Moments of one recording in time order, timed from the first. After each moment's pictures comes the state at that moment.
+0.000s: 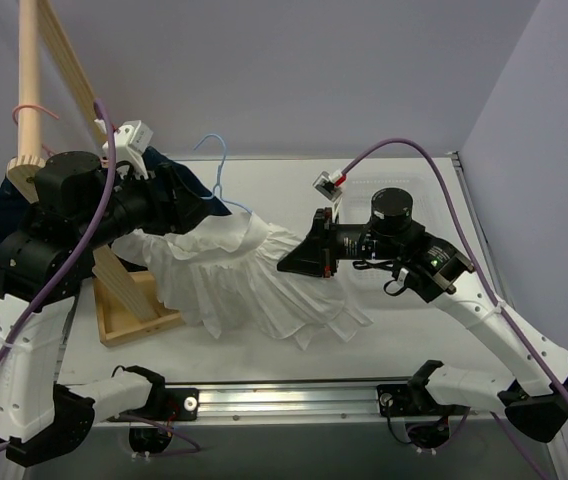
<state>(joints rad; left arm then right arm) -0.40 1.17 1.90 -1.10 0.24 -0.42 0.73 1.12 1.22 -0.31 -0.71 0.52</state>
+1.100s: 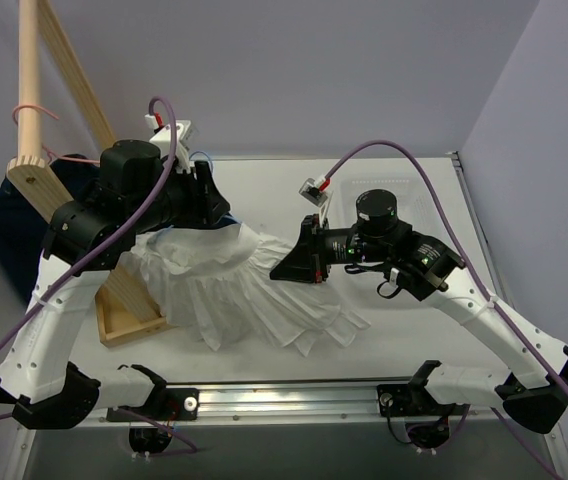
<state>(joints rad) -0.56 1.29 1.89 -1.09 0.03 -0.38 0.79 1.16 1.26 -0.38 -0.67 0.52</state>
